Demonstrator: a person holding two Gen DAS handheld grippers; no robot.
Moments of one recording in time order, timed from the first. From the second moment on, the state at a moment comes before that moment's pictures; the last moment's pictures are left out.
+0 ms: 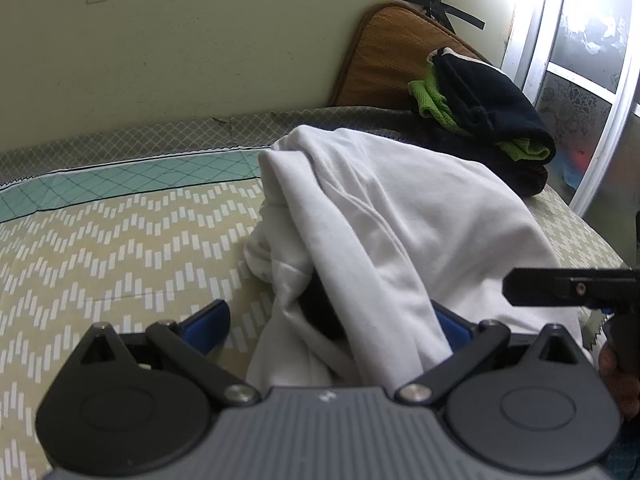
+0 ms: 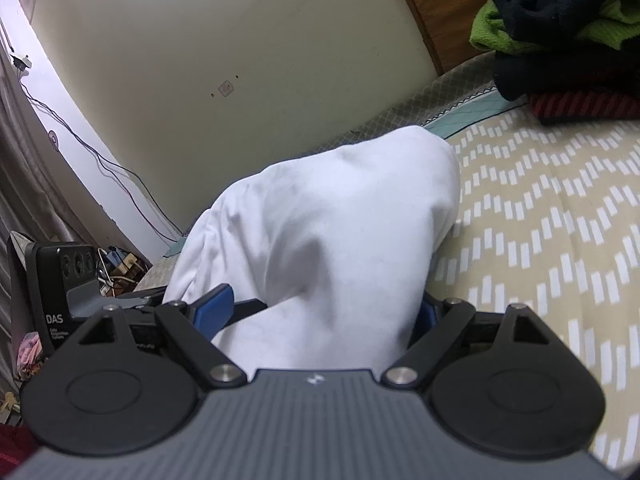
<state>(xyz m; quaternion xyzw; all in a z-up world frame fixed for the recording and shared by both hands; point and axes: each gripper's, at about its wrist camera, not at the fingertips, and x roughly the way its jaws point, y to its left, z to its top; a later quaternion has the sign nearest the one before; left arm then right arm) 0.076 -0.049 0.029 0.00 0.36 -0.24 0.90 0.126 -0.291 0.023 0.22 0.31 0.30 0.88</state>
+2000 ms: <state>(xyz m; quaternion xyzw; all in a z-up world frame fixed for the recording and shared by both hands) 0.070 -0.040 0.032 -0.04 0.36 -0.22 0.91 0.105 -0.268 0.028 0.20 0.32 0.30 0.88</state>
